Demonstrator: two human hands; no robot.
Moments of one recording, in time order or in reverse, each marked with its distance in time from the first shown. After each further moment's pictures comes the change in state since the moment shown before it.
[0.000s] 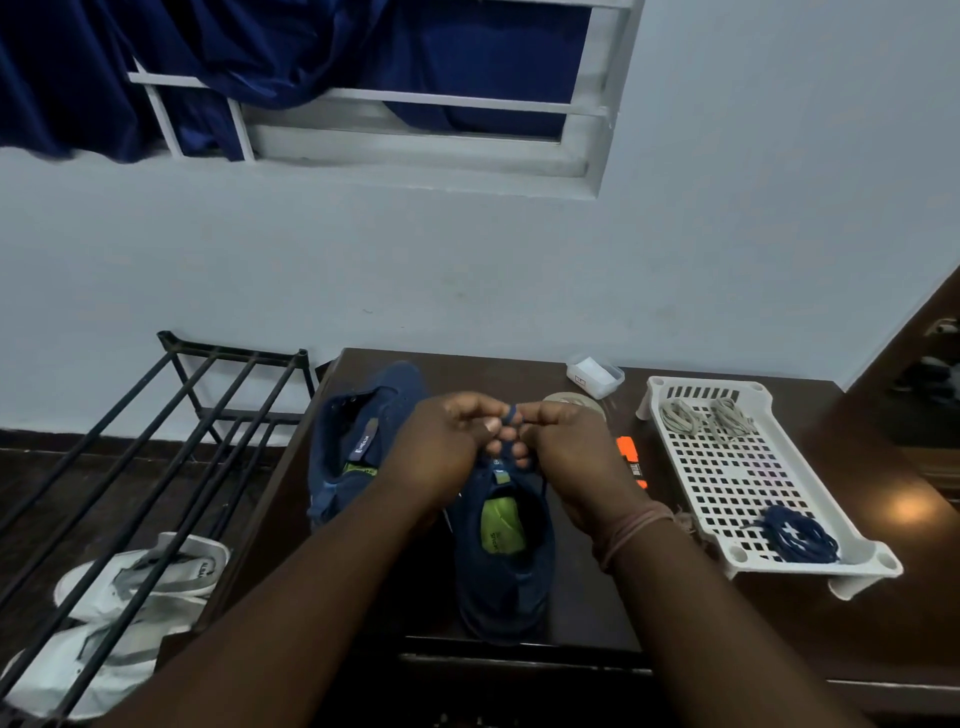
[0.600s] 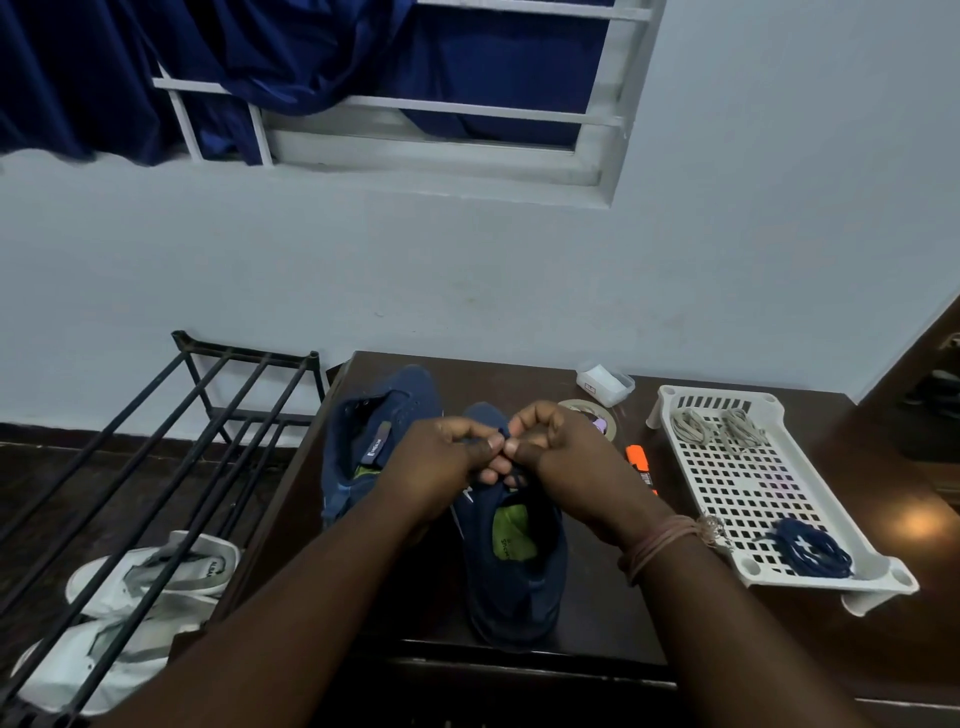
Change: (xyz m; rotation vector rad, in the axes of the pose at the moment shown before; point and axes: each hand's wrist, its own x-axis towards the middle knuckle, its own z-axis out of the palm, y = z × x) left_hand -0.004 -0.011 -0.017 -0.106 -0.032 -0.172; right_hand -0.015 -0.011 -0.001 -0.210 -0.230 -0.121
